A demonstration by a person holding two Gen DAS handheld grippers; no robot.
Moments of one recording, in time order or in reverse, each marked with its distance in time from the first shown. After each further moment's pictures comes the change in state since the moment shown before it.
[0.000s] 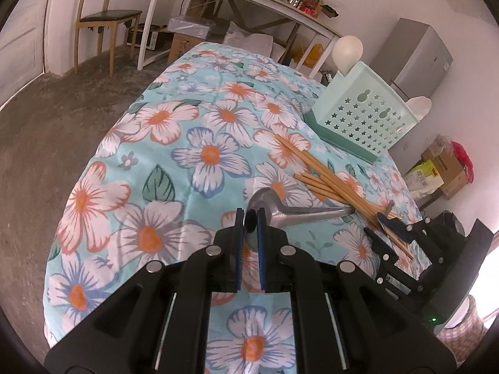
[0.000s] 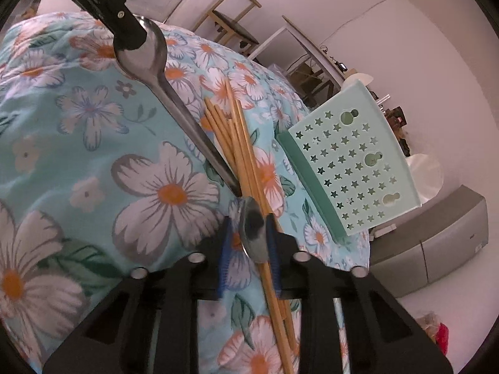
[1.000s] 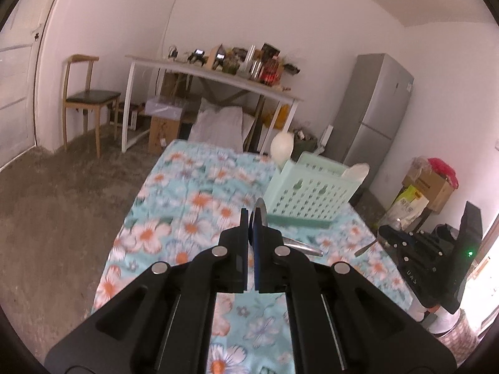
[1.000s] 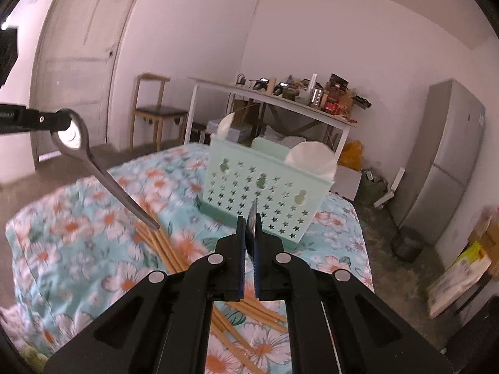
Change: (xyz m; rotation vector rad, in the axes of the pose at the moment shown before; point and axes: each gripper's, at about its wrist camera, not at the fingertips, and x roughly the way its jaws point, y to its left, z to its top) left arm -0.095 -0.063 0.045 0.157 -0.335 -0.060; right arm -0.057 -0.145 -0.031 0.656 -0.238 0.046
